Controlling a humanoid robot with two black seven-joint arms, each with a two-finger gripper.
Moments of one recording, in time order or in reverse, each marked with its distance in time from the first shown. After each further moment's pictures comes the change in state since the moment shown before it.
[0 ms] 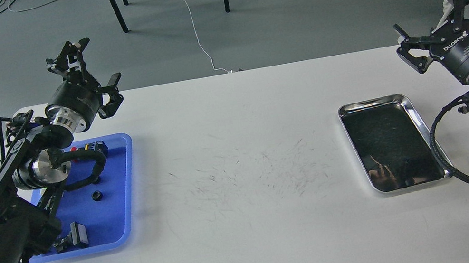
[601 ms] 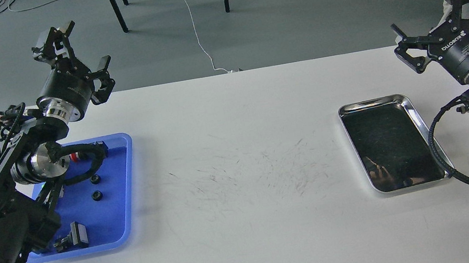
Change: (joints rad) left arm -0.020 0.000 -0.001 0.014 -0.006 -0.001 -0.073; right arm -0.002 0.000 -0.001 0.009 0.000 0.004 0.000
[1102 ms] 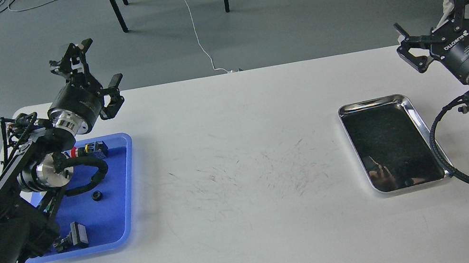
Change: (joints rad) left arm 0.002 0.046 0.116 0.041 -0.017 -0.042 0.012; right arm -0.003 0.001 0.009 -0.003 0.000 -0.006 0.003
